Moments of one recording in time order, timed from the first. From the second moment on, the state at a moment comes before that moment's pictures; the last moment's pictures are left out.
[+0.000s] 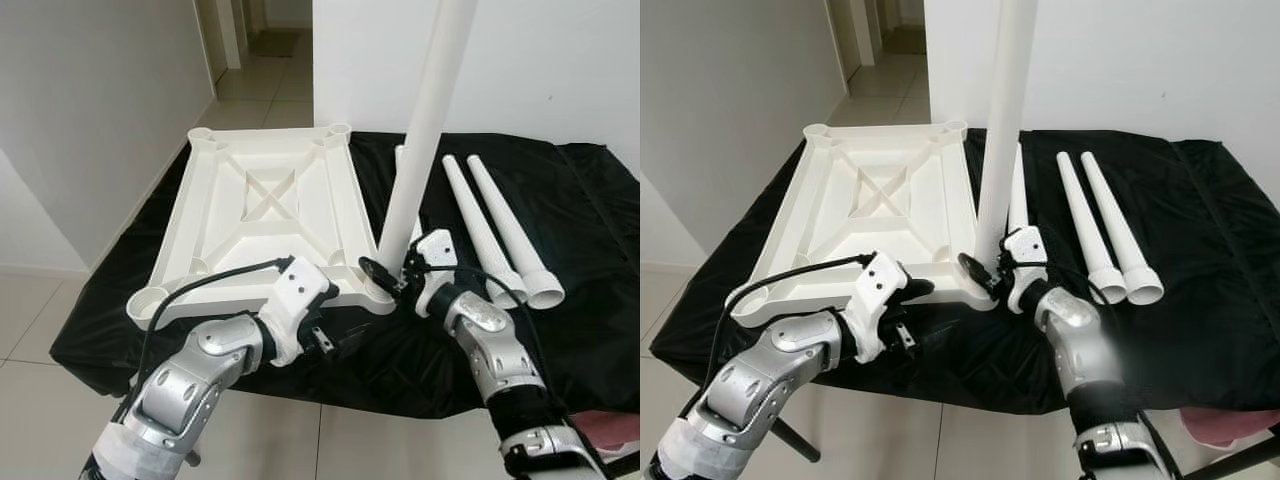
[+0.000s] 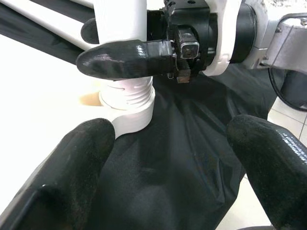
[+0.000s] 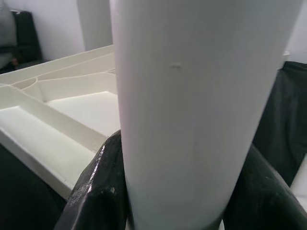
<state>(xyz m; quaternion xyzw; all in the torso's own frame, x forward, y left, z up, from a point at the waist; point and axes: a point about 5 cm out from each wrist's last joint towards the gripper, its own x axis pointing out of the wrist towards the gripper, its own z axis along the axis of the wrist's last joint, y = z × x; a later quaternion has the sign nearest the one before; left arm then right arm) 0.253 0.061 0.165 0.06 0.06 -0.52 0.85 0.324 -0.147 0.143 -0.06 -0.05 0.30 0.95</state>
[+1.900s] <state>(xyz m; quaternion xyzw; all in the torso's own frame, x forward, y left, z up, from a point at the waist) 0.255 0.060 0.167 0.06 0.06 -0.53 0.85 0.322 -0.152 0.146 -0.09 -0.04 0.35 0.93</state>
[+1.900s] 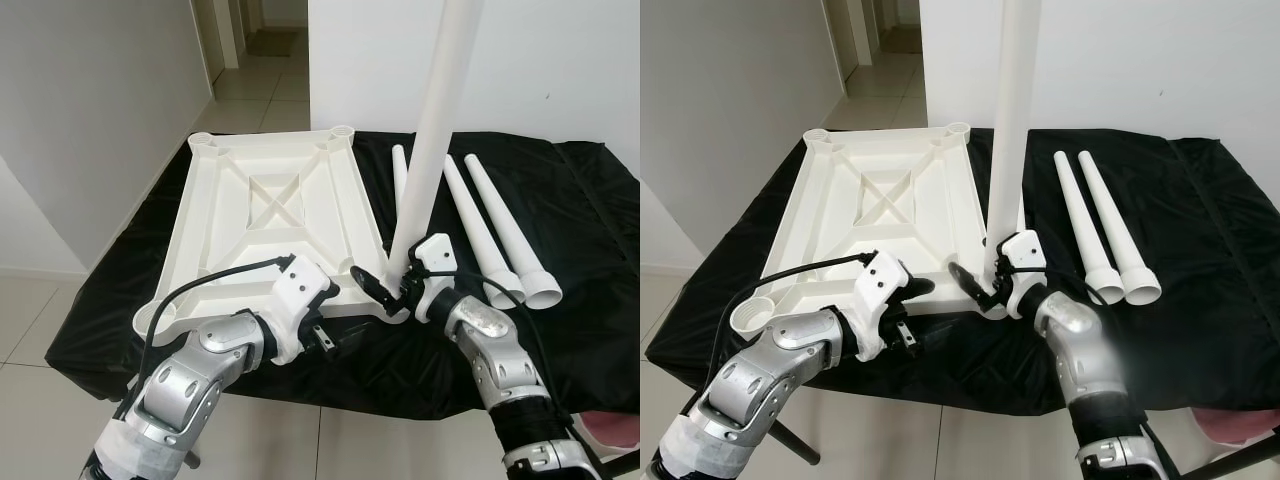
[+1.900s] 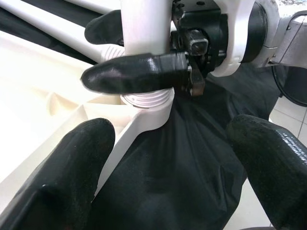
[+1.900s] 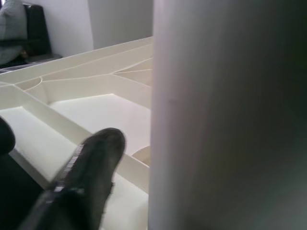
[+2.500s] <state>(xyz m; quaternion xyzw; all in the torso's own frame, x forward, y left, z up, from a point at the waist) 0.254 0.061 0.165 0.06 0.06 -0.52 0.85 0.316 -0.161 0.144 -0.06 -0.05 0.31 0.95</state>
